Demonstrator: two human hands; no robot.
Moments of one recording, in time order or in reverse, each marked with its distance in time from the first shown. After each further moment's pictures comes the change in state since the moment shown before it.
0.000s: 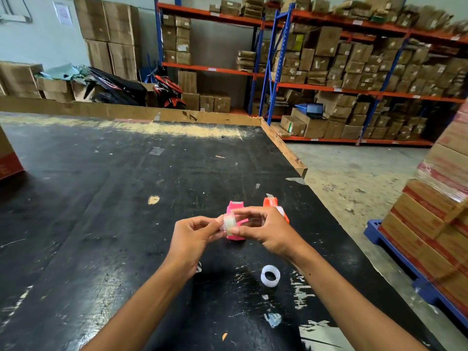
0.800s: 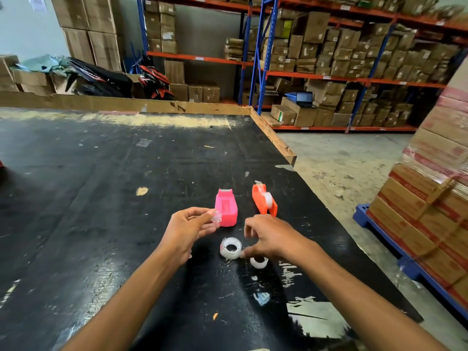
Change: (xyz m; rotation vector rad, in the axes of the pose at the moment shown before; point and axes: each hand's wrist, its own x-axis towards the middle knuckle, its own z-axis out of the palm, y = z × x) left_hand 0.009 -0.013 0.002 0.024 -0.045 -0.172; right_hand -0.031 -0.001 -0.009 -1.042 -0.188 0.172
